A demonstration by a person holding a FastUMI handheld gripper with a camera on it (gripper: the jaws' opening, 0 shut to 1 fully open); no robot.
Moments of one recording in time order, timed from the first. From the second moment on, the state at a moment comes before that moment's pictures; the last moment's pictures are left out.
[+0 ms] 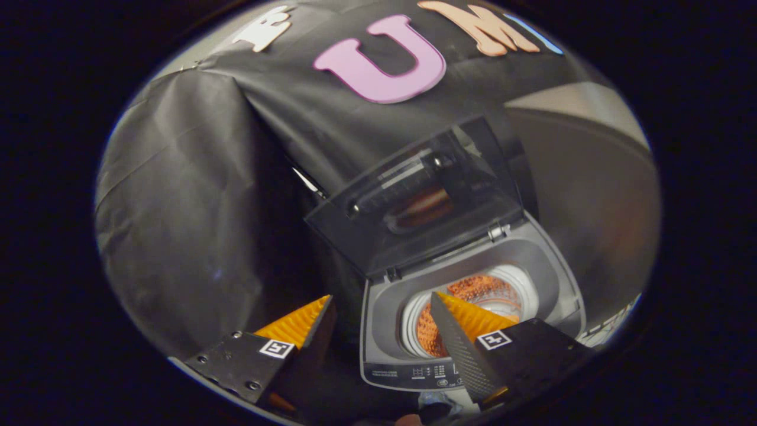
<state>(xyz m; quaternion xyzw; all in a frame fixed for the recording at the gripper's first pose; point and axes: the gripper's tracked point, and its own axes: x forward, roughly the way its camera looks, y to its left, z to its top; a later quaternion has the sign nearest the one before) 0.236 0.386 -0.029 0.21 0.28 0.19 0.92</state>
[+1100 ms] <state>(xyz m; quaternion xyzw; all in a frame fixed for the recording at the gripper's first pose) 0.417 0.383 0.111 0.08 0.07 0.13 0.99</state>
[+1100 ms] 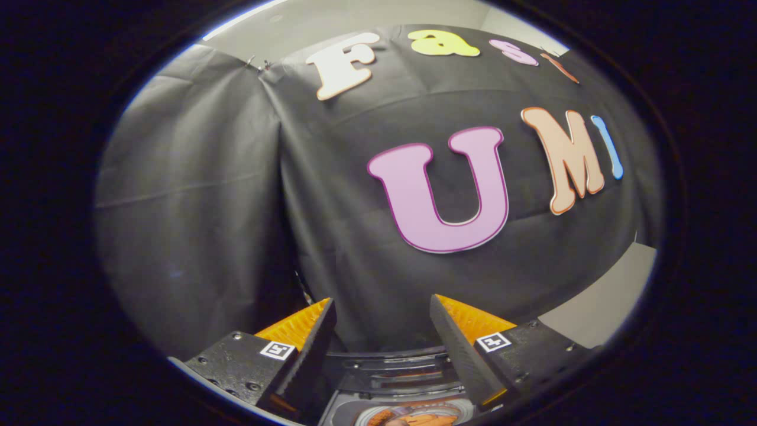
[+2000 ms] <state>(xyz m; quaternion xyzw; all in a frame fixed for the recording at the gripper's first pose) 0.468 0.414 -0.007 -0.01 0.12 0.10 0.99</state>
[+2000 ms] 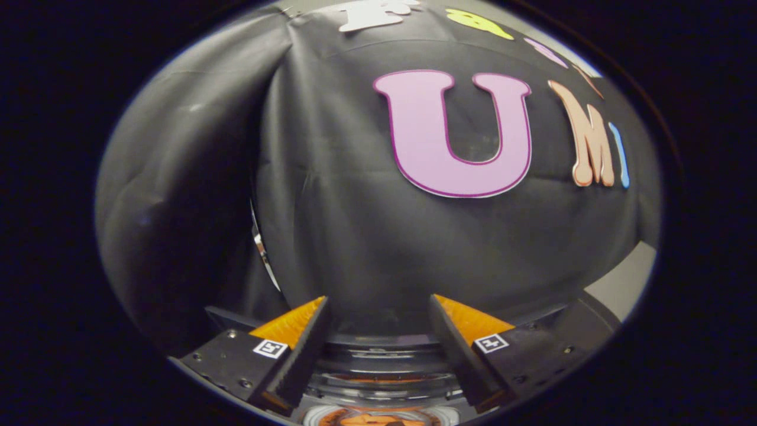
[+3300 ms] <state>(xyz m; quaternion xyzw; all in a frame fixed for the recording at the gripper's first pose) 0.395 0.403 -0.009 -0.01 0.08 0.11 0.99</state>
